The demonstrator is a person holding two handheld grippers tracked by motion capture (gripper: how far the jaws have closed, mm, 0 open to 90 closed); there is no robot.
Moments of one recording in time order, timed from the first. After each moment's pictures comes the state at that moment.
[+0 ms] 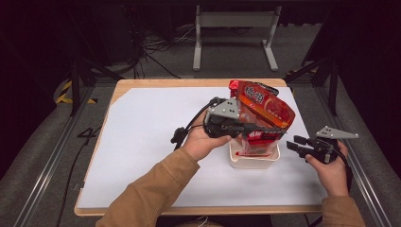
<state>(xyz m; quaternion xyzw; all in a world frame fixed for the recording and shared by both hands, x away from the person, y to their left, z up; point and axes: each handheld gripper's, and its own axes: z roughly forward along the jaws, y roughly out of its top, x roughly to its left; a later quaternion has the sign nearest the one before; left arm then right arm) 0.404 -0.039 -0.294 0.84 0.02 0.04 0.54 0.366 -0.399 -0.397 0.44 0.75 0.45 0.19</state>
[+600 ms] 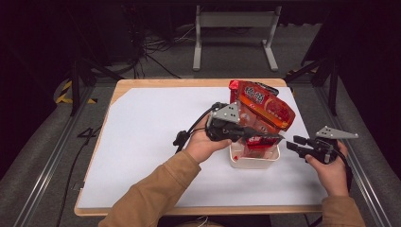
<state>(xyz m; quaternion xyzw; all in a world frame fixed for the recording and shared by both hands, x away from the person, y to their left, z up) 0.409 -0.045 -0.315 0.85 0.03 0.02 0.53 0.366 -0.399 -0.398 0.44 0.75 0.45 0.19</state>
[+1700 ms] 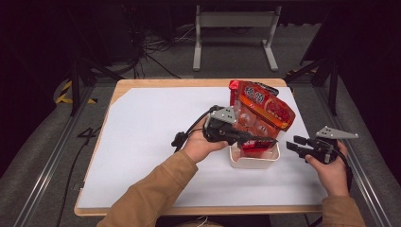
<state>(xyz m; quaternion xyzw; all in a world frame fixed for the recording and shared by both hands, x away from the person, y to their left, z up) 0.420 -0.038 -0.335 0.86 0.06 -0.02 0.51 0.366 -0.399 -0.399 0.44 0.75 0.45 0.19</state>
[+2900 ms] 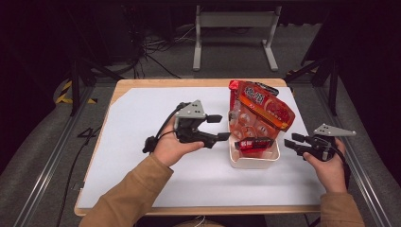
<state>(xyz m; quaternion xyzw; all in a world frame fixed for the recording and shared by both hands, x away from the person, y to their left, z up) 0.396 0.043 -0.308 0.81 0.15 0.05 0.56 0.373 -0.394 -0.395 0.44 0.75 0.45 0.19</state>
